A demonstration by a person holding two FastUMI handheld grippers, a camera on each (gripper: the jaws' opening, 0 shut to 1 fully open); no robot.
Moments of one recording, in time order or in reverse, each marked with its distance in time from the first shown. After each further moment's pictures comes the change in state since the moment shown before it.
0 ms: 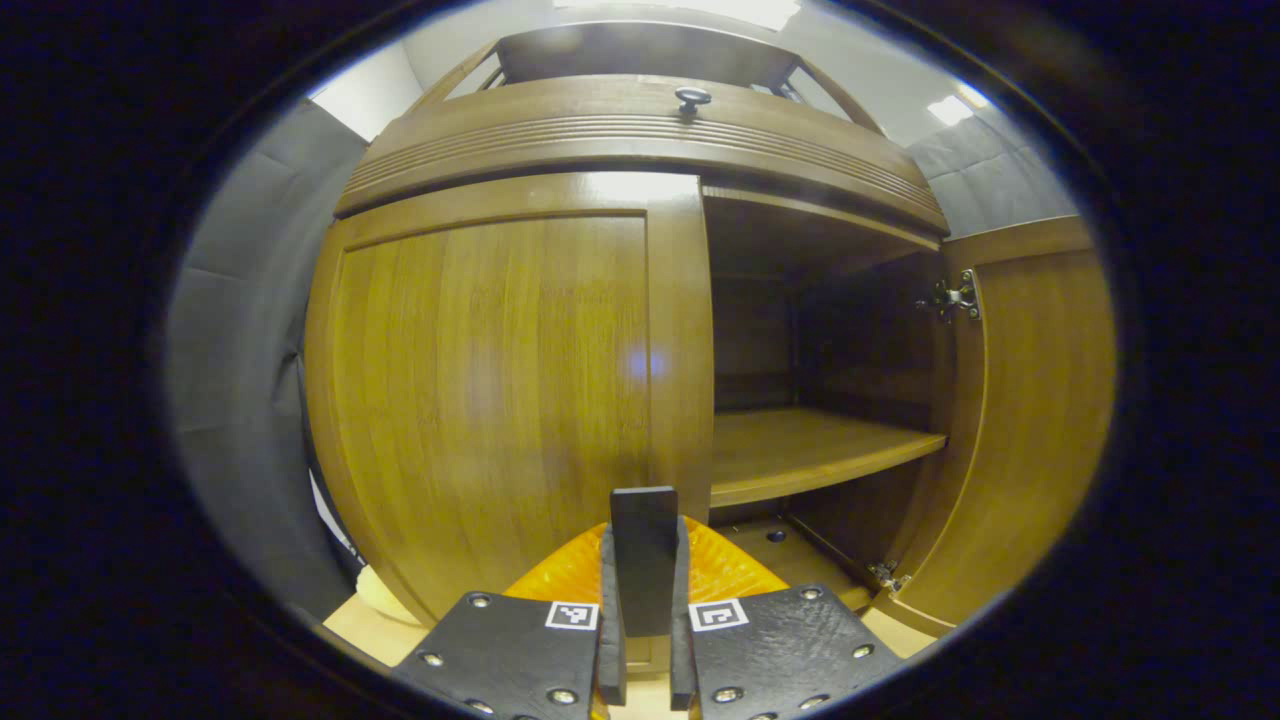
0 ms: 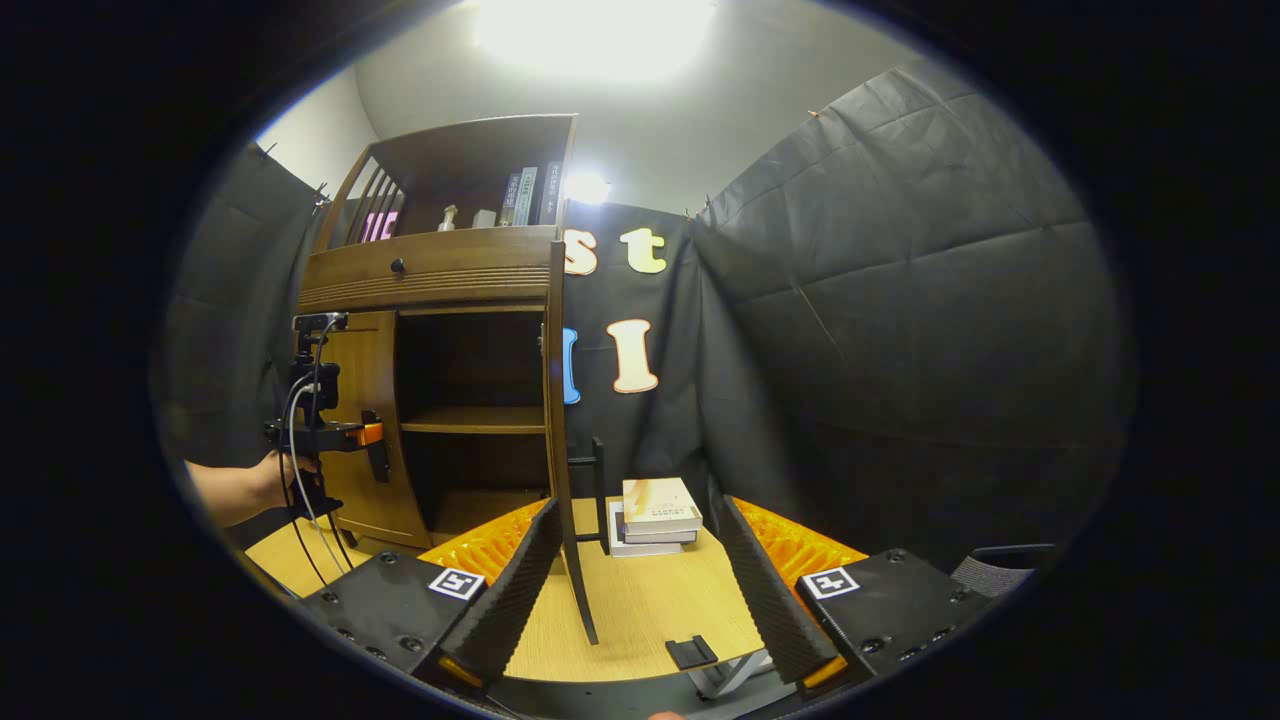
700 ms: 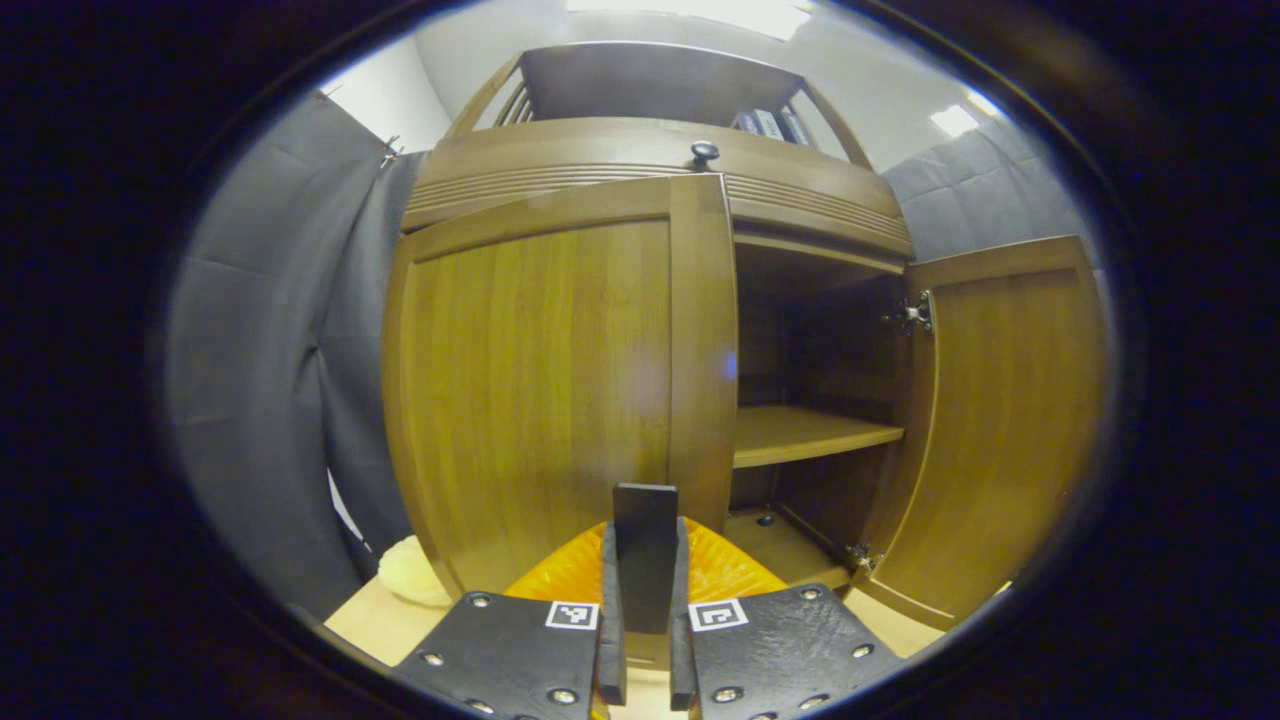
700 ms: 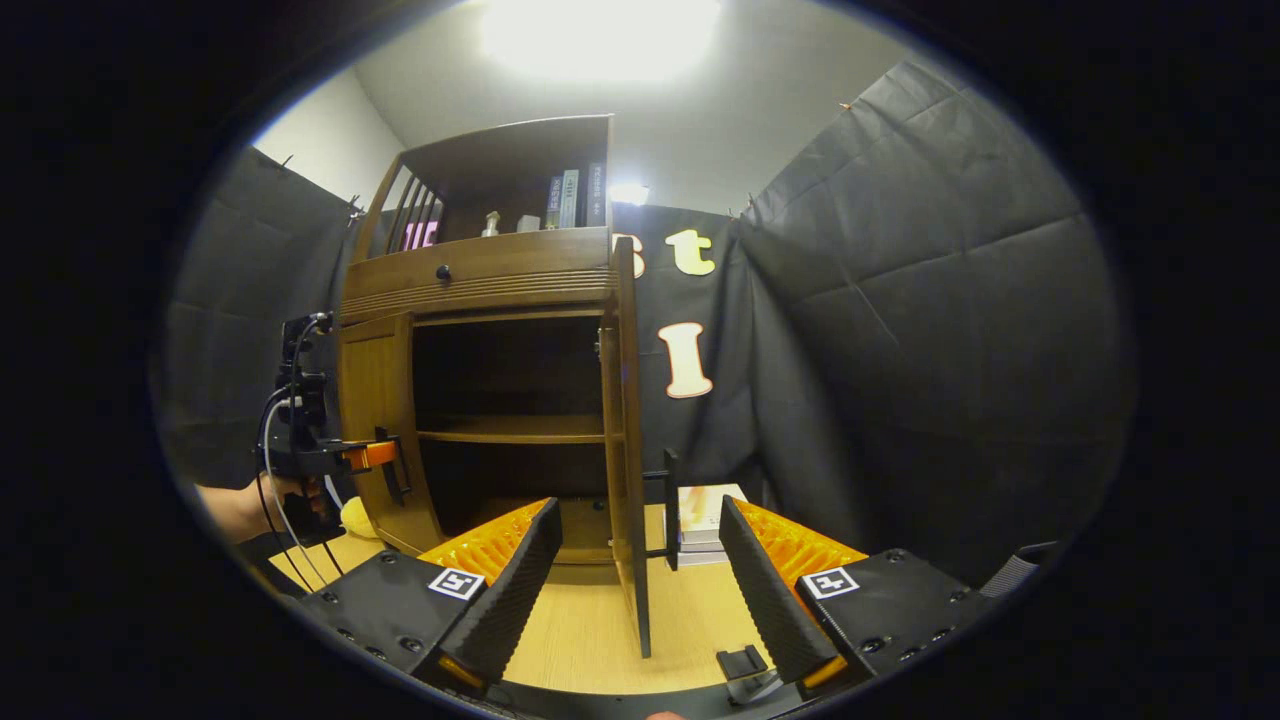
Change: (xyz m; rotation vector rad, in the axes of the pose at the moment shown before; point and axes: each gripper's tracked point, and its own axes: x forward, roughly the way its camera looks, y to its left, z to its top) left arm -0.097 0.020 -0.003 -0.035 -0.015 0.003; right arm 0.022 0.052 0.002 0.016 -0.010 0.160
